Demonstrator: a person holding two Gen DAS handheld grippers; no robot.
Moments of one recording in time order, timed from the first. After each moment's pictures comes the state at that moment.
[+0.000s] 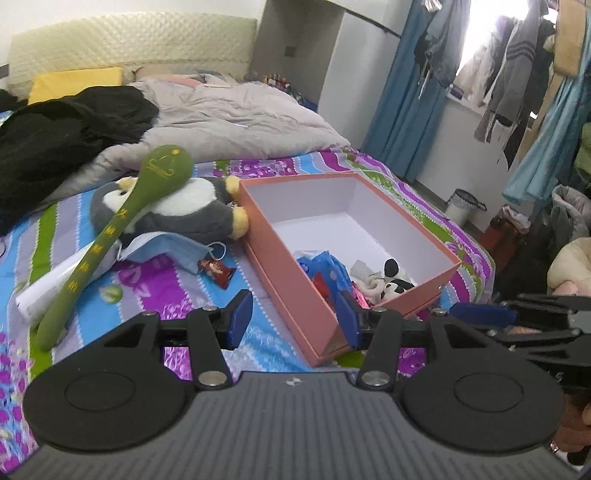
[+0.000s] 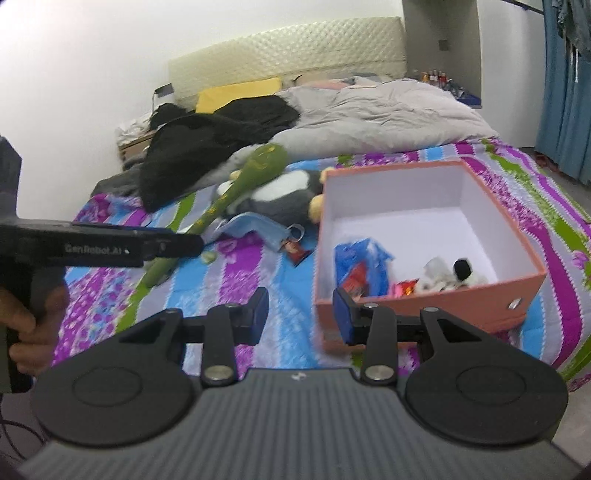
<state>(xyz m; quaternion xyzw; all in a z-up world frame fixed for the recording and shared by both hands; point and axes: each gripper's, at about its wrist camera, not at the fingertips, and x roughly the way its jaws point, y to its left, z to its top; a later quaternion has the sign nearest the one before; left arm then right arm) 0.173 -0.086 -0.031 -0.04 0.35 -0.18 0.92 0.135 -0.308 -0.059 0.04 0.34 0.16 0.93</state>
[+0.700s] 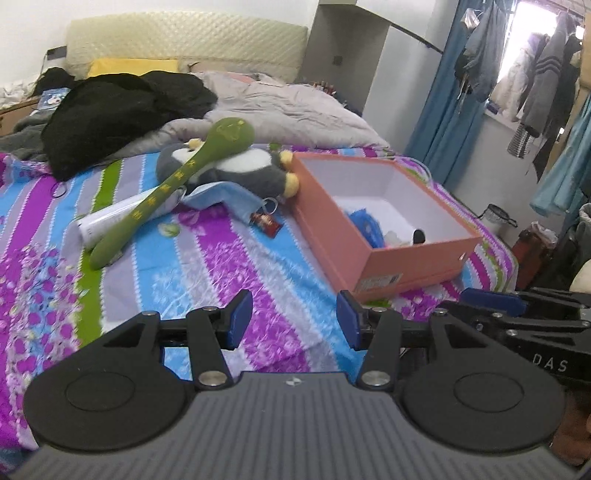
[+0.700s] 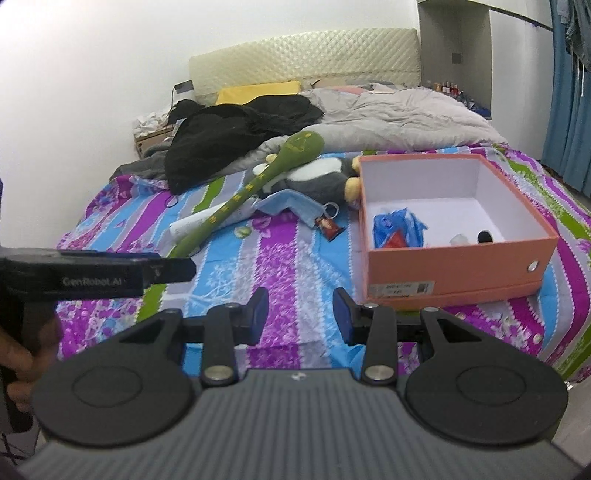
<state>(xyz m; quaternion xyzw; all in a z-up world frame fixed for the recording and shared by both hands) 0.052 -0.049 -0.059 -0.06 0.35 -0.11 0.93 0.057 -0.257 -0.078 0.02 0.32 0.17 0.93</state>
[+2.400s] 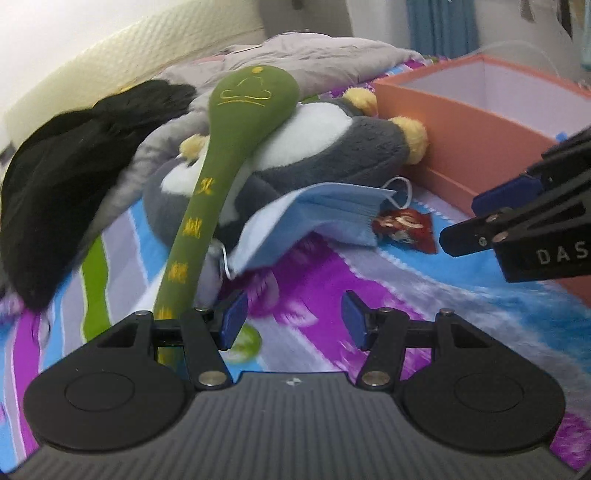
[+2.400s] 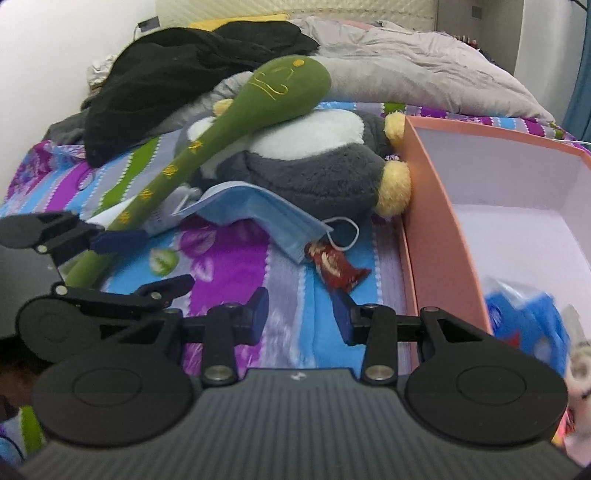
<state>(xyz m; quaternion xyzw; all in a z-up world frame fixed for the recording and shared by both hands) 0.368 -0.002 -0.209 0.19 0.37 -0.12 0.90 0.365 -0.164 -0.200 -0.03 0.41 0.13 0.90</state>
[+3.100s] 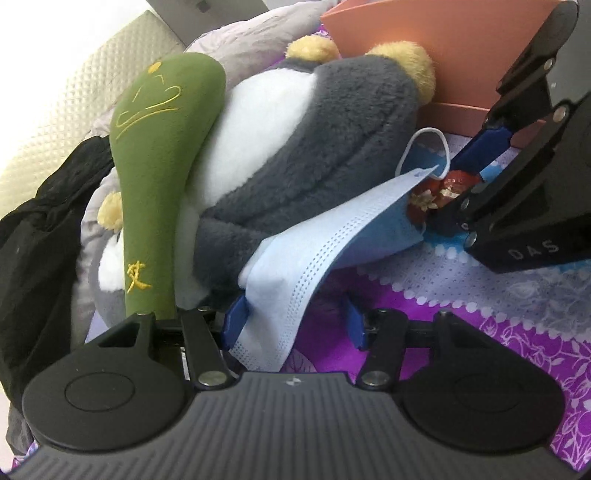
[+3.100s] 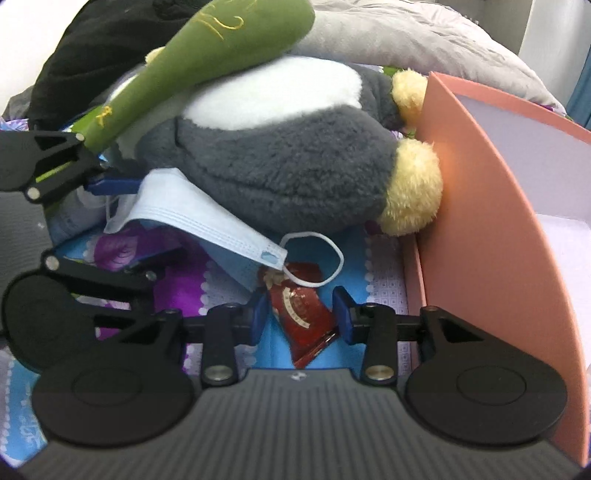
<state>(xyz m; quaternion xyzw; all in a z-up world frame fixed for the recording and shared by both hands) 0.456 -0.034 -0.263 0.36 0.35 -0.18 0.84 0.440 -0.157 -0.254 -0.06 0.45 0.10 0.89</state>
